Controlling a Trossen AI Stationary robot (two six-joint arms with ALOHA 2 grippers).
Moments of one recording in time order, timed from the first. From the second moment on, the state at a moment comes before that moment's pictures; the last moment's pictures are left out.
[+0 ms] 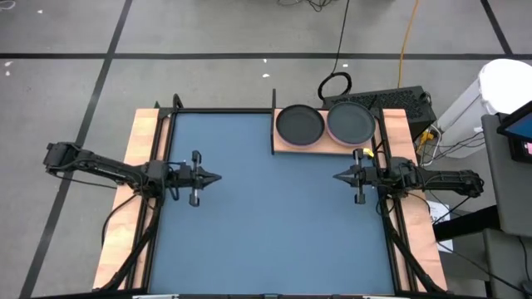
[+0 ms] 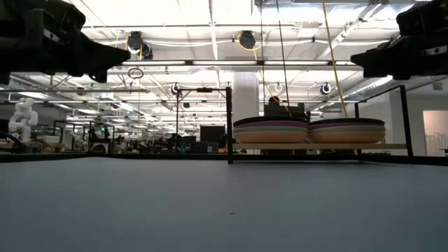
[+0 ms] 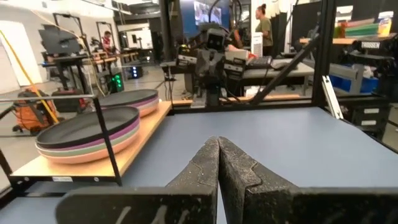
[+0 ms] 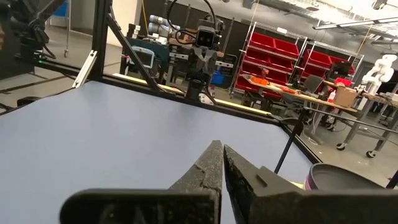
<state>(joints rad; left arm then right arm) -0.10 0.73 0.01 0.78 -0.11 0.09 -0.02 0.01 0.01 0.02 -0.04 -0.25</state>
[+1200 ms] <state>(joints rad) -0.08 0.26 0.01 0.19 -0.05 0.05 -0.02 0.01 0.01 0.03 -0.04 -0.25</state>
